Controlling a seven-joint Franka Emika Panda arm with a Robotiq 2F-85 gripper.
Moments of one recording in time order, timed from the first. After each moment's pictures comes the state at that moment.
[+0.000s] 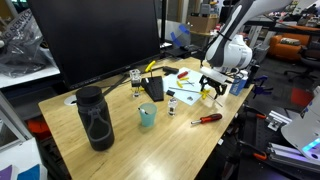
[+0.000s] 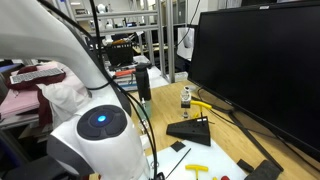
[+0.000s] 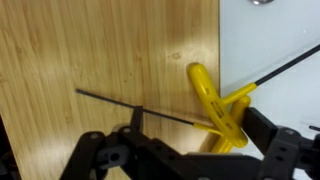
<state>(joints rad) -0.03 0.33 -0.13 -2.64 0.76 3.00 0.86</state>
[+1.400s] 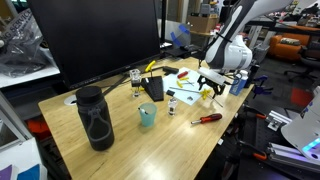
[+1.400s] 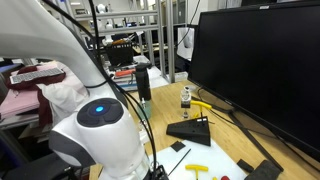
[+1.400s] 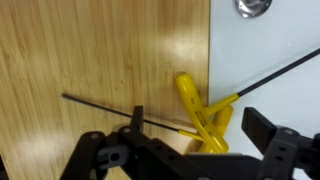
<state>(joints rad) 0.02 0.33 -0.14 -2.64 0.75 3.07 0.89</state>
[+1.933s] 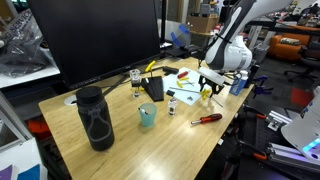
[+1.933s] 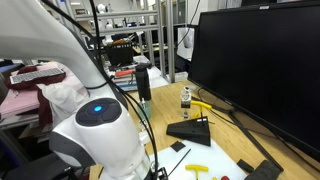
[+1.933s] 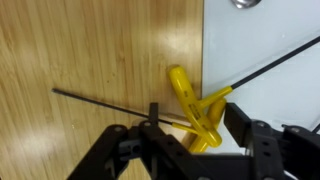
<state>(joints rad) 0.02 0.34 -0.14 -2.64 0.75 3.11 0.89</state>
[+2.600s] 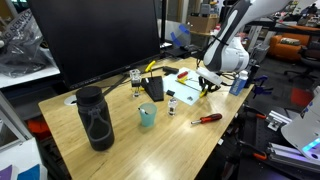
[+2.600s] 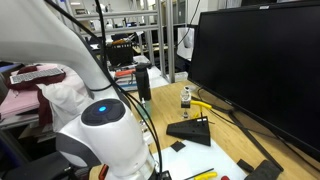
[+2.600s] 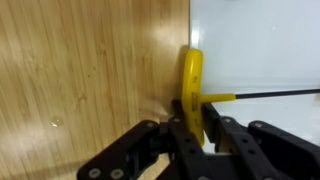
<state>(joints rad) 0.02 0.37 -0.14 -2.61 0.75 3.15 0.89</state>
